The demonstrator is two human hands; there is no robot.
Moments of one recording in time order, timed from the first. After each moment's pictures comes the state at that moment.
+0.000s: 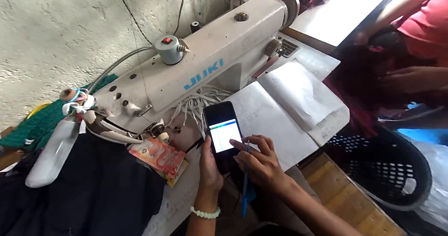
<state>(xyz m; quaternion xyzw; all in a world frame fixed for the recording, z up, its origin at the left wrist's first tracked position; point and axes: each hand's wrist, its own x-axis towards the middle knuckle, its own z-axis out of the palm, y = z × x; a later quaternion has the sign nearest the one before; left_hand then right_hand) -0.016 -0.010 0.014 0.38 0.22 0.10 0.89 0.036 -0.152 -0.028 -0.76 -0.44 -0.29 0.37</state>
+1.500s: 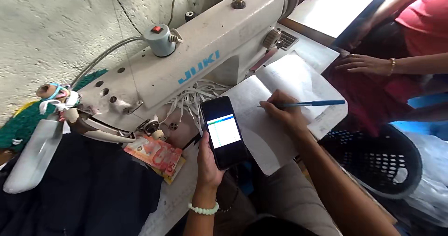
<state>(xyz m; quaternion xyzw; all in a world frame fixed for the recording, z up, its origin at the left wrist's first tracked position) -0.014 -0.009 0.010 0.35 0.22 0.07 0.91 0.139 -0.195 -0.014 -0.73 -0.22 -0.01 0.64</state>
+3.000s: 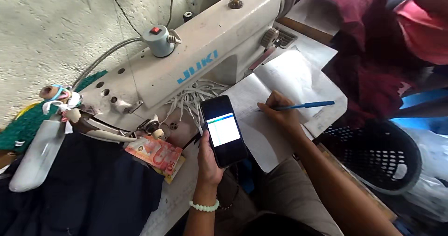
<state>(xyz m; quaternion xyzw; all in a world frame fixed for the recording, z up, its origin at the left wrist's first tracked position) -0.013 -0.009 0.008 0.35 0.22 0.07 0.91 0.138 -0.194 -0.028 -0.76 -0.23 -0.07 0.60</state>
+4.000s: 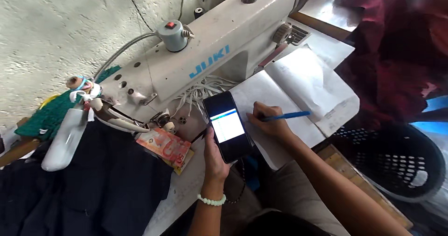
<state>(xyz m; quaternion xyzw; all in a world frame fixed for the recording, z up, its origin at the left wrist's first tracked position) -0.015 -0.012 0.014 0.36 0.26 0.13 0.88 0.112 -0.152 -0.023 -0.78 -0.34 -0.05 0.53</state>
